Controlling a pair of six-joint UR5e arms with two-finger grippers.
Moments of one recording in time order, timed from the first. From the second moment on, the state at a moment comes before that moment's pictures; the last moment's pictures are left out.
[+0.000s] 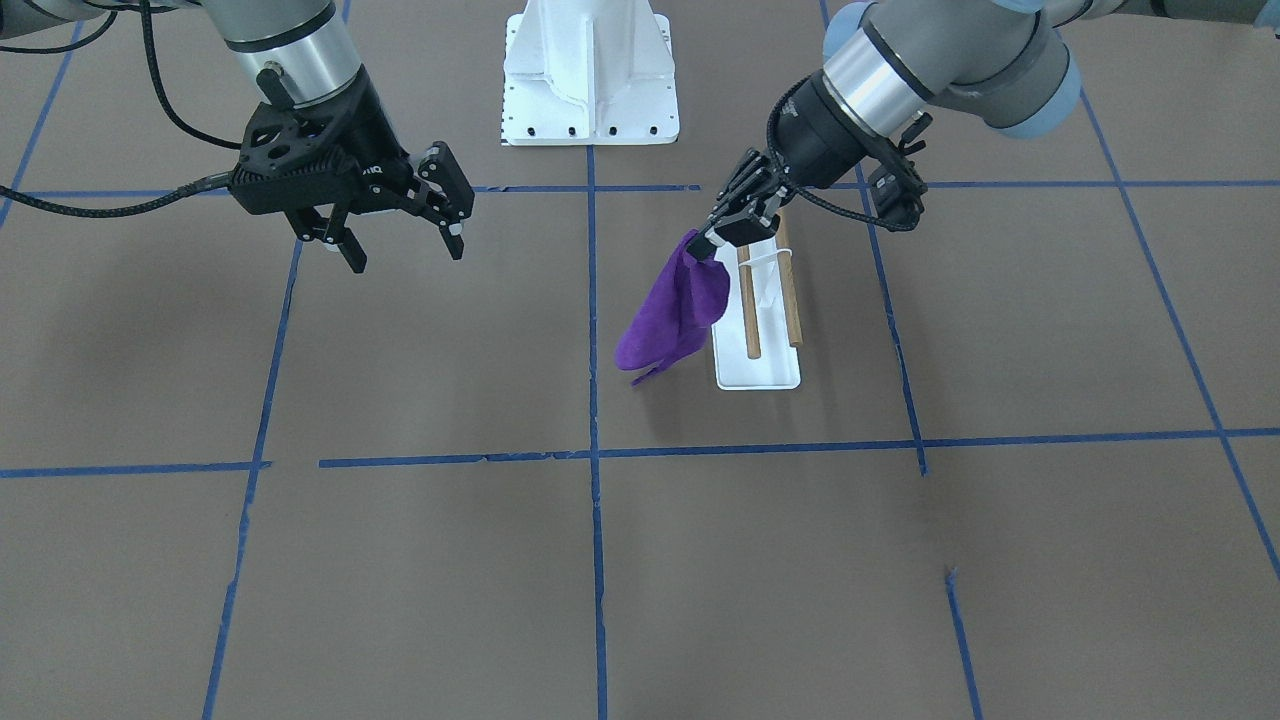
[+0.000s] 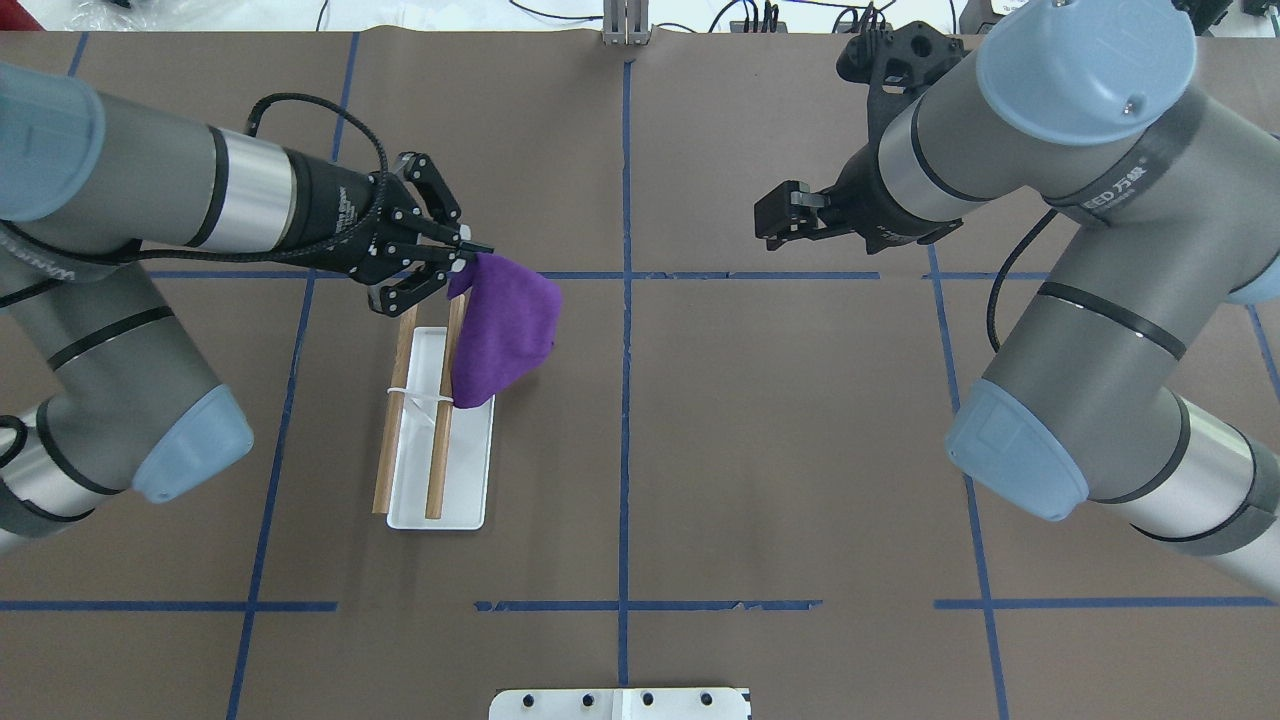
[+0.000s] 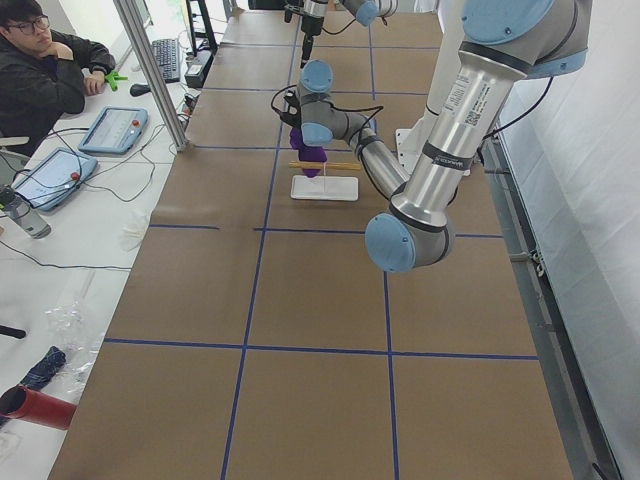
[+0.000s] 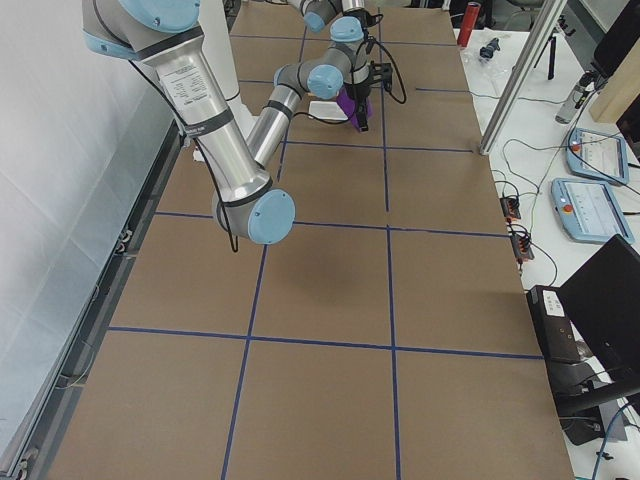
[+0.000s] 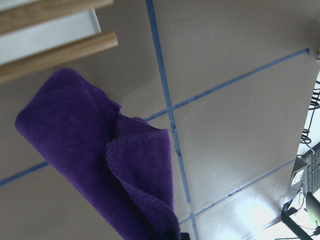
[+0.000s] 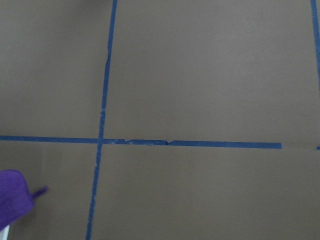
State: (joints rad) left arm -0.77 -1.98 -1.88 -2.29 -2.10 -2.55; right arm 0.77 -1.03 2.03 -1.70 1.93 1.04
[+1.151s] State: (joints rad) left arm -0.79 -1.64 -1.90 -2.34 -2.13 -2.03; right arm 0.95 -1.21 2.00 -1.73 2.07 0.60
